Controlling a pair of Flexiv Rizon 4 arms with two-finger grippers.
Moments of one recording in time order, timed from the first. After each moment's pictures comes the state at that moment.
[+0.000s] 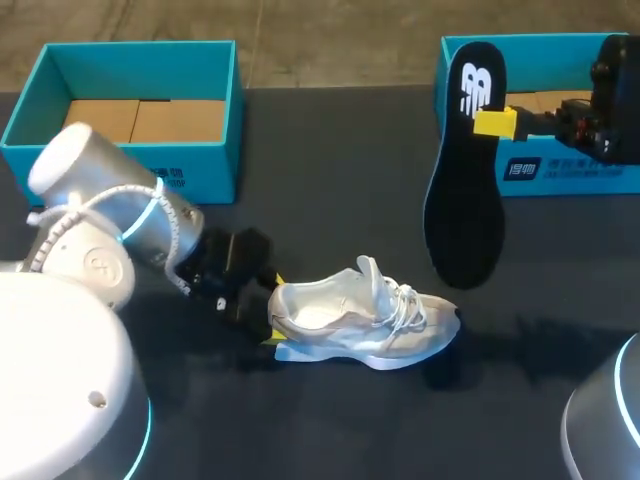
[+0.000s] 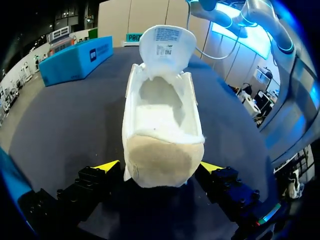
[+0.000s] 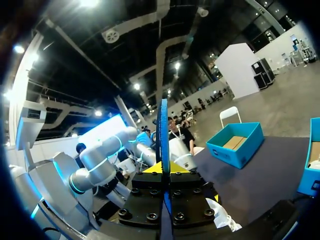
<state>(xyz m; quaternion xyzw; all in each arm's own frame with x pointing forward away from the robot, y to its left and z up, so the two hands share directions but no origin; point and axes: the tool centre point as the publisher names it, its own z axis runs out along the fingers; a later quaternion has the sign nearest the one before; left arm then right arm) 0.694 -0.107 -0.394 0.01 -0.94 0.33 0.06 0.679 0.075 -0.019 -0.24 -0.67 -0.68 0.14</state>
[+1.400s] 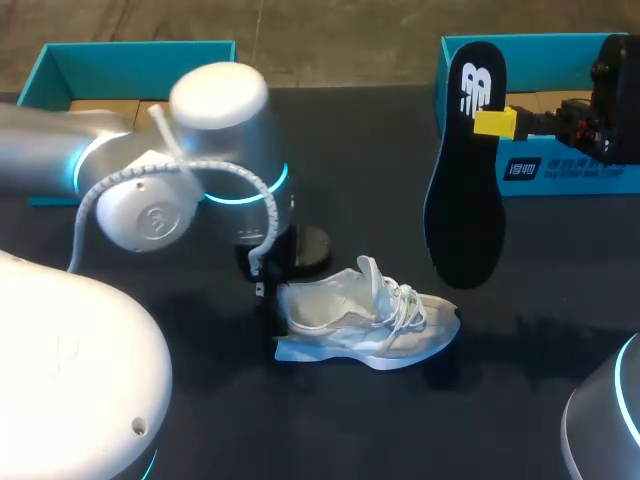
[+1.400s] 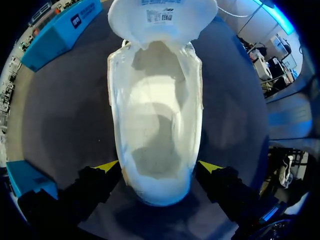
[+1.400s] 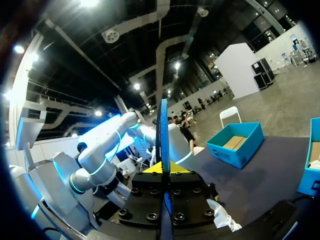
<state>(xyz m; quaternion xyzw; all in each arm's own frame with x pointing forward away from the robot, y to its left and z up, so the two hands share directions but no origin) 0.692 -0.106 -0.373 0.00 -1.00 0.05 0.03 0.679 0.075 -0.019 -0.24 -0.67 -0.68 0.14</state>
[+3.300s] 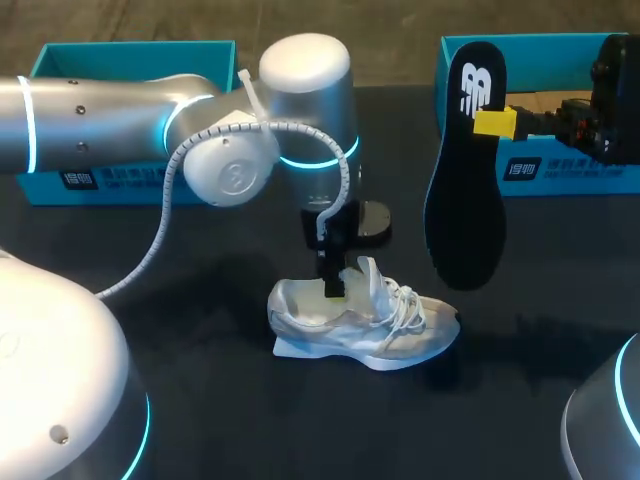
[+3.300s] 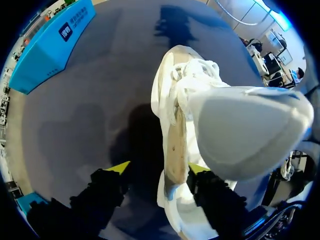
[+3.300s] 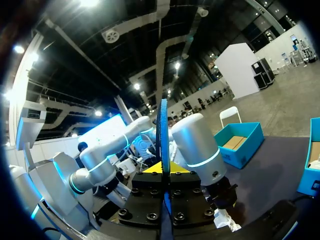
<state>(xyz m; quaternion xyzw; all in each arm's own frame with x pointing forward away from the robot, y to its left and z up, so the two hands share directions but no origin) 0.741 -0.189 -0.380 -0.04 -1.00 0.06 0.04 0.679 0.075 -0.019 -0.24 -0.67 -0.68 0.14</state>
